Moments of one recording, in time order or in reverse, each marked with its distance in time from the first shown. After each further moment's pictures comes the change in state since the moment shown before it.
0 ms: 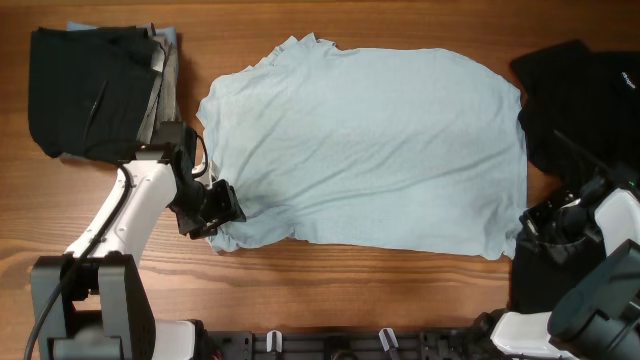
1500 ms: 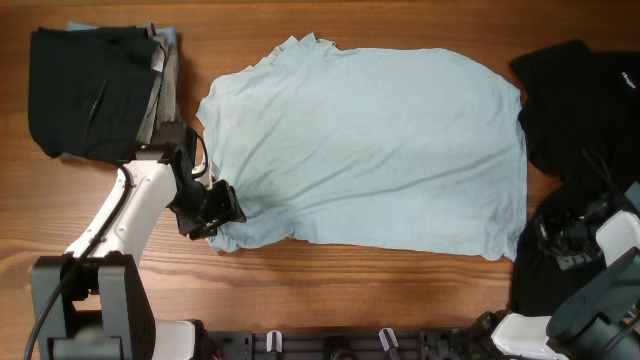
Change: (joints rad) left arm 0.000 0.000 0.000 -0.004 0.000 0.000; right arm -0.107 -0.028 -0.124 0.287 0.057 0.108
